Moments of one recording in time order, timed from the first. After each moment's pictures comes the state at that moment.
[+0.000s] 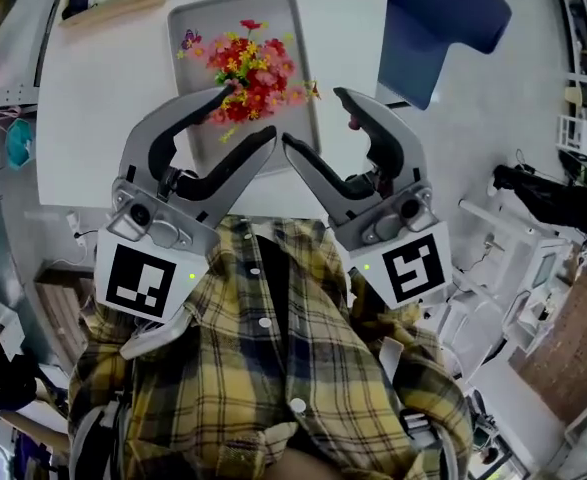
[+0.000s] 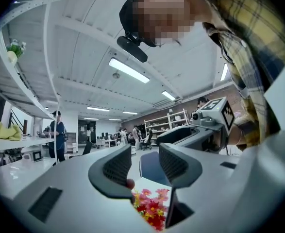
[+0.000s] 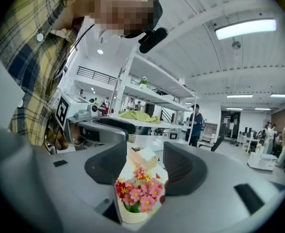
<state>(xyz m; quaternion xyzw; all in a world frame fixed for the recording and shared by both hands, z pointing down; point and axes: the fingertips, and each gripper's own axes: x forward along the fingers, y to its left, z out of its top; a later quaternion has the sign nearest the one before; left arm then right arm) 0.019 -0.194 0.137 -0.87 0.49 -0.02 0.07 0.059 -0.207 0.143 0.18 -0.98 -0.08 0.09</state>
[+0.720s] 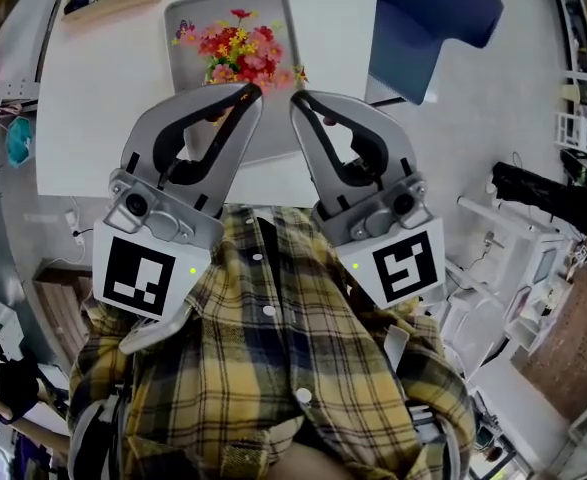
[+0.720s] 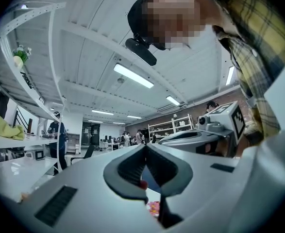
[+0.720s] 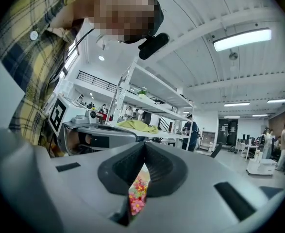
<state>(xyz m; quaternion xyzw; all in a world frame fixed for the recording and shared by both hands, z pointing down) 0.038 -0.184 0.103 -0.86 0.51 0.02 0.06 0.064 -0.188 0.103 0.19 -0.98 -0.10 0.04</state>
